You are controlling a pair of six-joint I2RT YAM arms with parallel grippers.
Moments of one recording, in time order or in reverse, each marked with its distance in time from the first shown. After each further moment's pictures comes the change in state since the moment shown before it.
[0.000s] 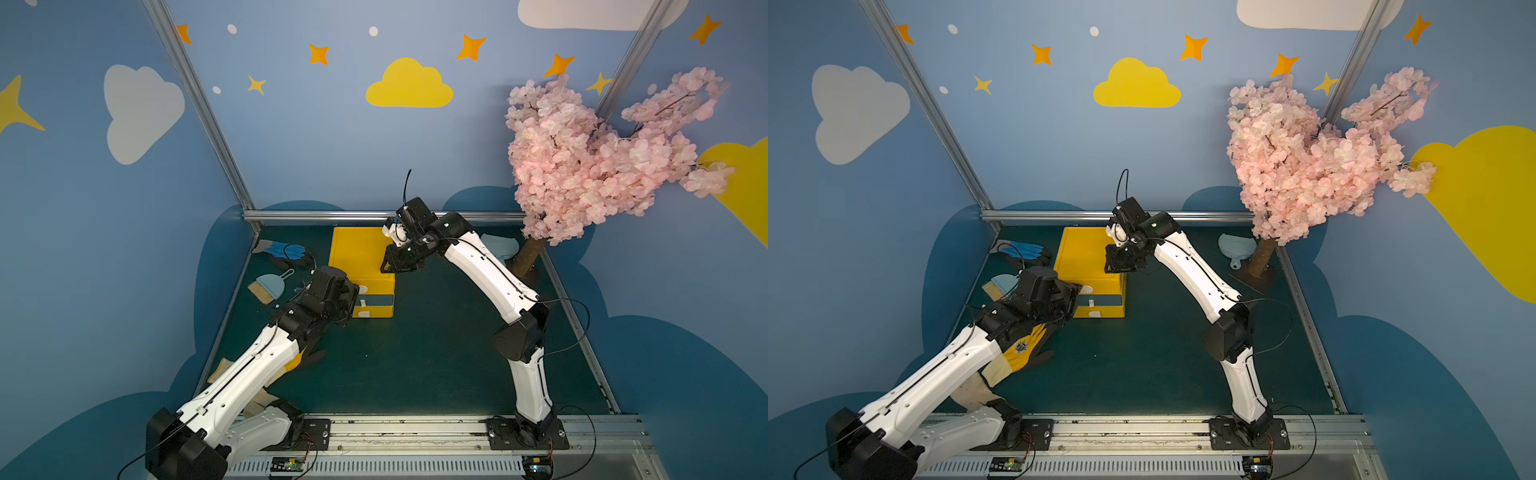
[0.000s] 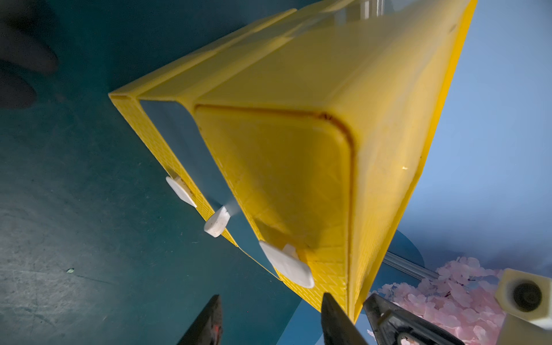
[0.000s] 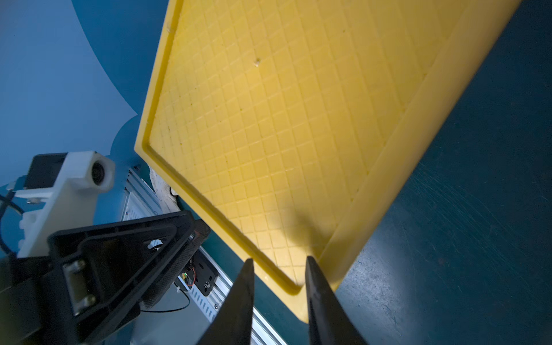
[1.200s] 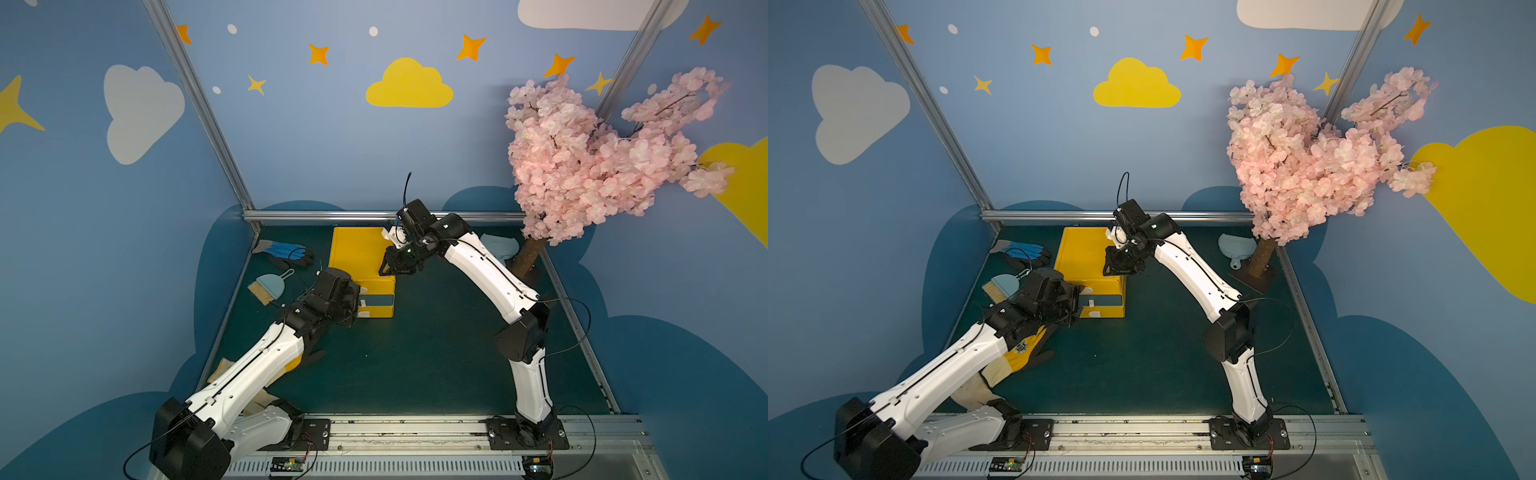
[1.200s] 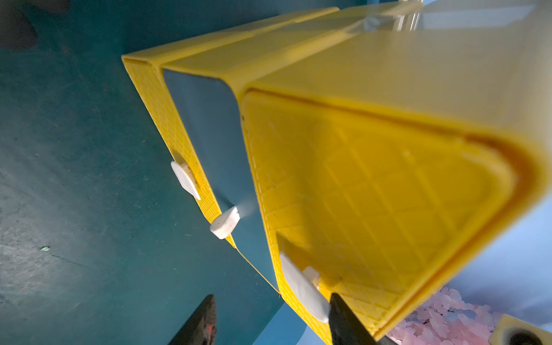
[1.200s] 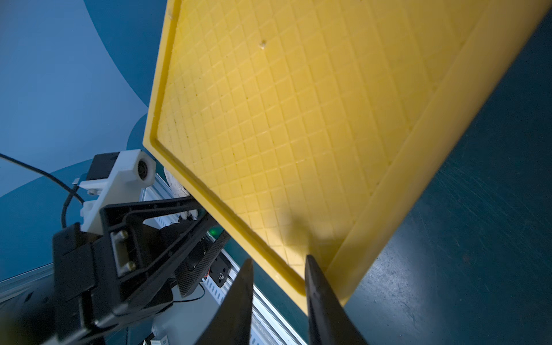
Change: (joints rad) left arm -0.002 0.033 -0.031 0.039 0.008 -0.163; right arm -0.005 -0.012 -0.045 0.019 -0.056 0.033
